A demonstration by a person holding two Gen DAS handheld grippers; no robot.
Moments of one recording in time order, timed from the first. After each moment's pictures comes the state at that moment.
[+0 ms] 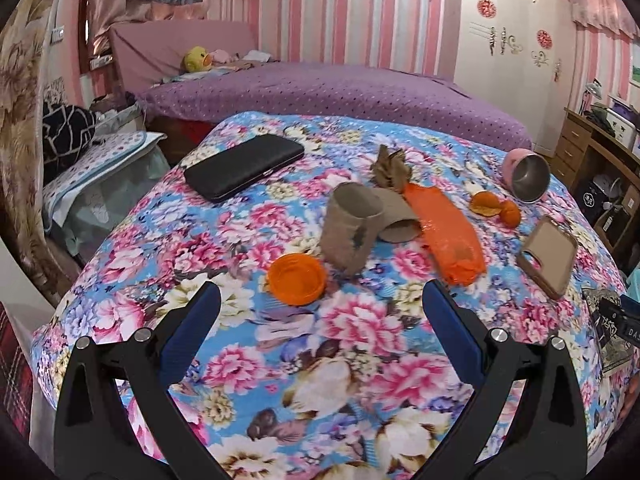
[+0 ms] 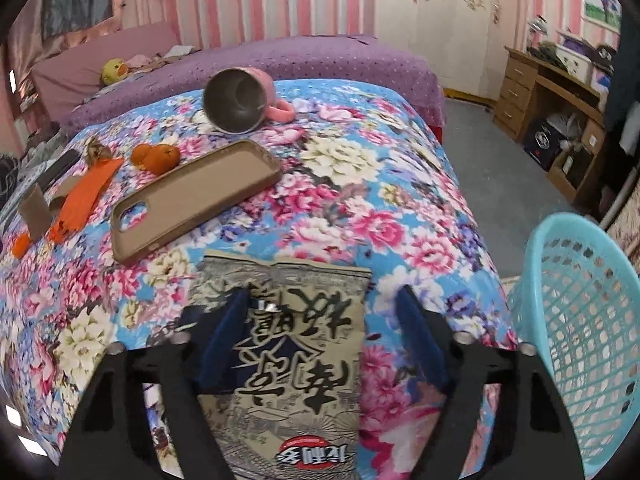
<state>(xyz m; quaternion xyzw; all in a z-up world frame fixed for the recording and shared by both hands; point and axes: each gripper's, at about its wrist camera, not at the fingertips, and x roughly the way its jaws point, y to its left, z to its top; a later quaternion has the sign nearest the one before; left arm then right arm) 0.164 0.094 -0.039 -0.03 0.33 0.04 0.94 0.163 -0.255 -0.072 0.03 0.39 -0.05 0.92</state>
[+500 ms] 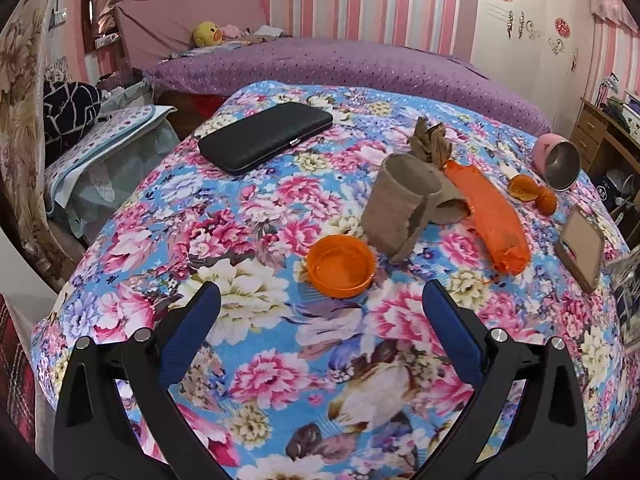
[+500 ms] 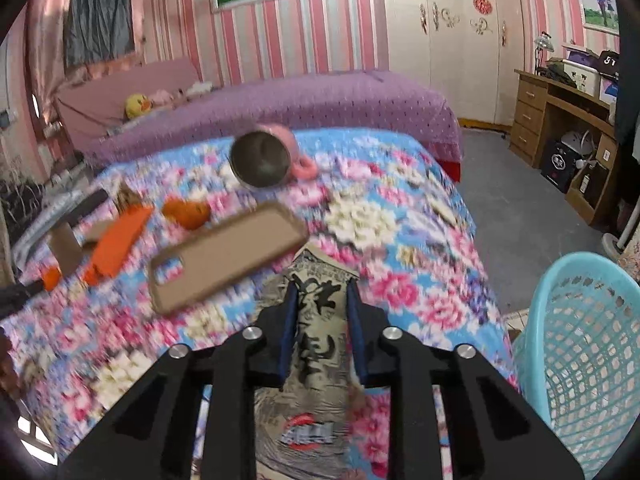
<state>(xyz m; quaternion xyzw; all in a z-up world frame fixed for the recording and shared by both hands) 0.183 0.119 -0.059 -0.04 0.38 0.06 0.92 0.163 -0.260 -0.041 0.06 0.32 -0.01 0.95</state>
